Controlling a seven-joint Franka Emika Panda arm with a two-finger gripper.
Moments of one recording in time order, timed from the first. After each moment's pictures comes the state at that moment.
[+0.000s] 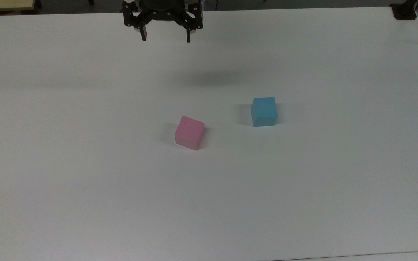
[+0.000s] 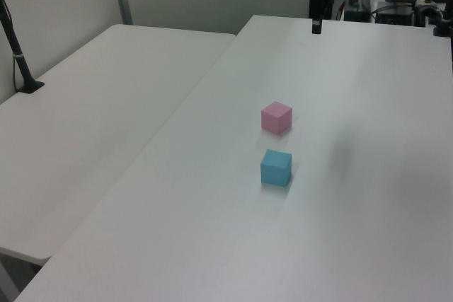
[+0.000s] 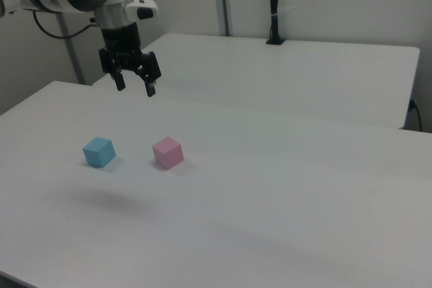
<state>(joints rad) 0.02 0.11 0.03 -1.54 -0.02 1.65 0.05</state>
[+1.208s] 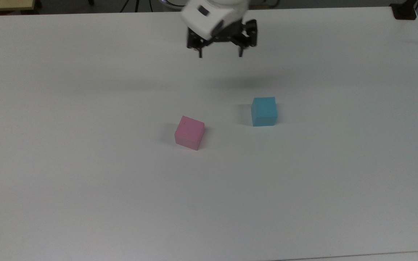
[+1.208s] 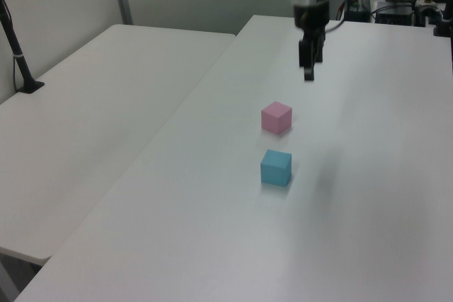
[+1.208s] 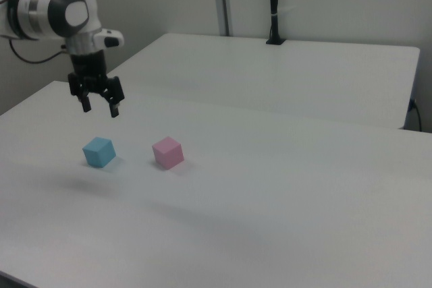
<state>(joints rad) 0.20 0.19 0.06 -1.60 -0.01 1.69 0.19</state>
